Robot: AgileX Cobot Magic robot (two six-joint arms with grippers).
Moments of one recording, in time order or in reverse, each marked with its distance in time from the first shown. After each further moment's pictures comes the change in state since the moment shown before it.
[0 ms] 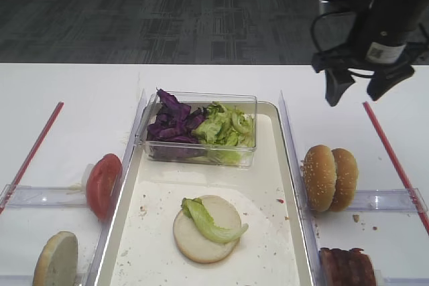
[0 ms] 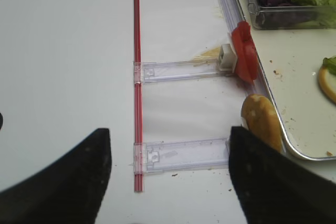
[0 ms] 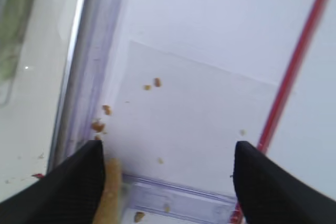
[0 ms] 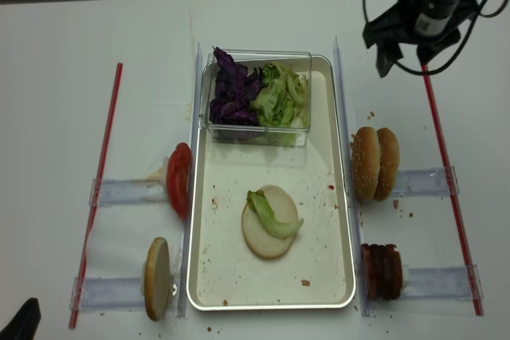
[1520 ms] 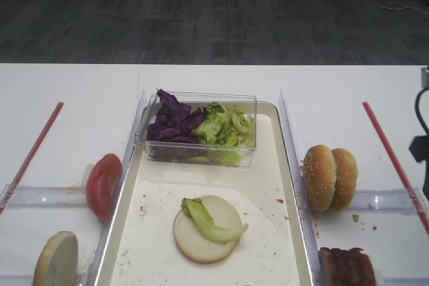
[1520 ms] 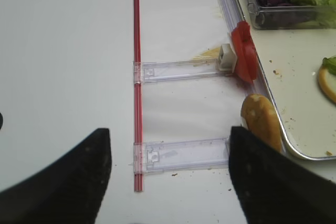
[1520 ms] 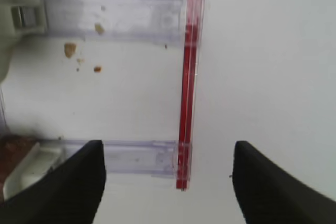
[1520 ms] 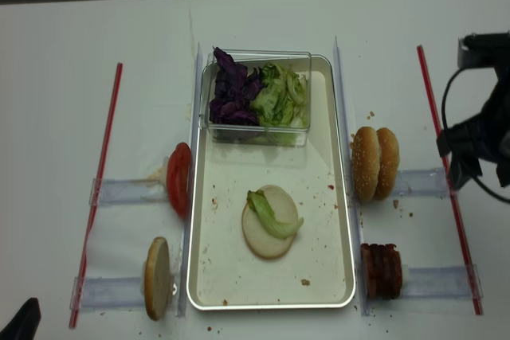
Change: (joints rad) left arm 0.000 0.000 0.000 0.000 0.000 0.000; right arm -0.157 -0.450 0.647 -0.020 -0.049 0.019
